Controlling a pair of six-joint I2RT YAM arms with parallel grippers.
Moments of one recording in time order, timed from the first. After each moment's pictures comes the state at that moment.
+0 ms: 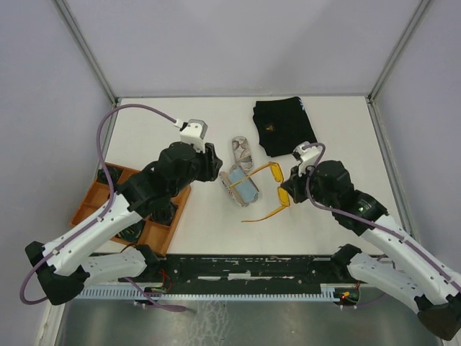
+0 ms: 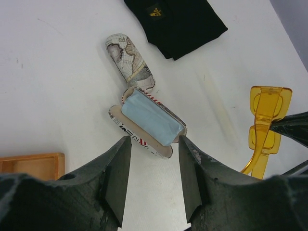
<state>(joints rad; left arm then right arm) -0.86 1.03 1.12 -0.52 -0.34 -0.42 0.61 0.81 0.79 -0.46 -0.10 0.17</state>
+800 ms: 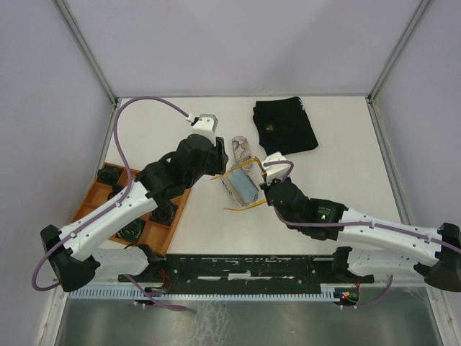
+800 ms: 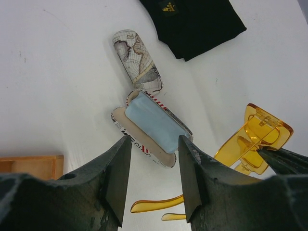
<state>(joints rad) -0.86 1.18 1.20 -0.53 -0.40 -0.46 1.17 1.04 0.83 -0.27 0.78 0.22</state>
